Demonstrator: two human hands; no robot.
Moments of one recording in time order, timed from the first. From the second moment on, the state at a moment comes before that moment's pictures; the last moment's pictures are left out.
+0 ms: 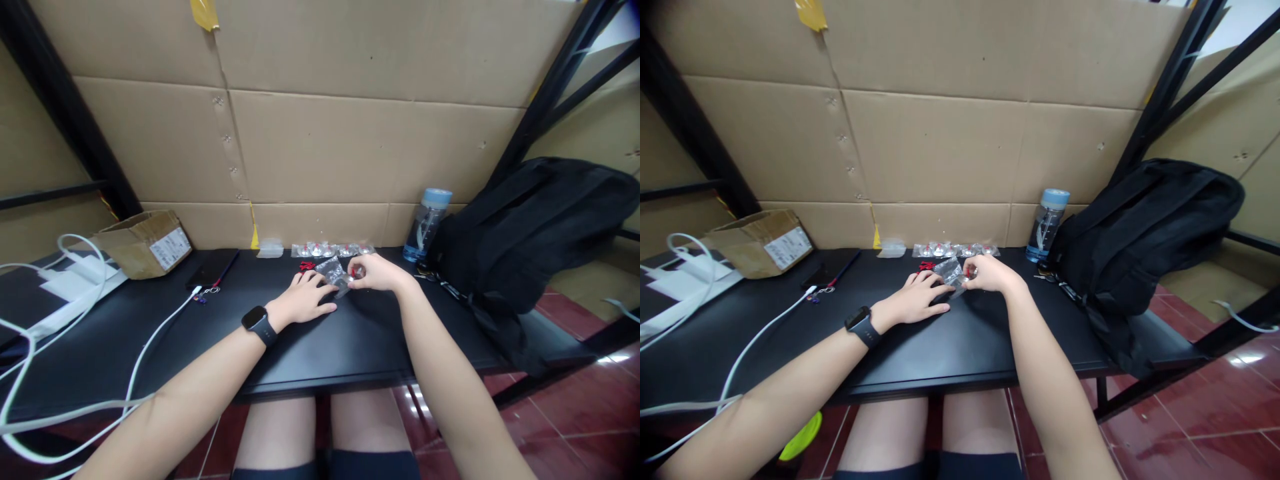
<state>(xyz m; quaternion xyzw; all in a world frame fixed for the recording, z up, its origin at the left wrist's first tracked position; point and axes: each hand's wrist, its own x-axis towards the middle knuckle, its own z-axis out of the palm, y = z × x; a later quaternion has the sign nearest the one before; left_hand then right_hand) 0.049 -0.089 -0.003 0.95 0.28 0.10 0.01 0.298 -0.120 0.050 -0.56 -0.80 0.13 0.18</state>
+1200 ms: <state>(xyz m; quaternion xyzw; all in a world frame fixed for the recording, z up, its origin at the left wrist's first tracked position) 0.051 -0.088 0.003 0.96 0.27 0.08 0.05 0.274 -0.088 0.014 -0.61 -0.76 0.04 0.21</state>
